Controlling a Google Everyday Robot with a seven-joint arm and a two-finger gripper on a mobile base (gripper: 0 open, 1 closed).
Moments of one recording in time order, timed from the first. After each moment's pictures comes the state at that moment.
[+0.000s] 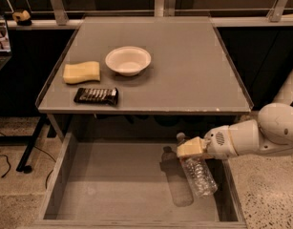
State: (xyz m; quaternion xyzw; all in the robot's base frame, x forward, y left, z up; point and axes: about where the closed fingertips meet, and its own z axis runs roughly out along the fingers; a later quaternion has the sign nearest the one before) arm 0.466 -0.131 0.695 -0.07 0.89 0.44 0.13
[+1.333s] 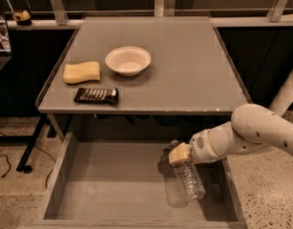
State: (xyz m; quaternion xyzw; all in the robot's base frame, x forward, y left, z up) arm 0.470 -0.110 0.653 -0.05 0.93 0.35 0.10
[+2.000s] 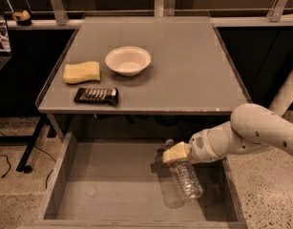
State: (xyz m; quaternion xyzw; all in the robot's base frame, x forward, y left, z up) arm 0.470 -0.110 0.653 -0.05 0.93 0.35 0.10
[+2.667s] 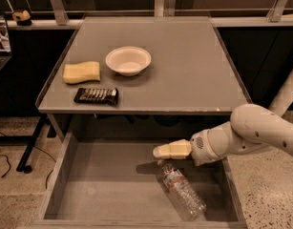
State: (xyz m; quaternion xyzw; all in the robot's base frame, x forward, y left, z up) arm 0.470 -0.110 0.653 -0.05 0.93 0.35 0.10
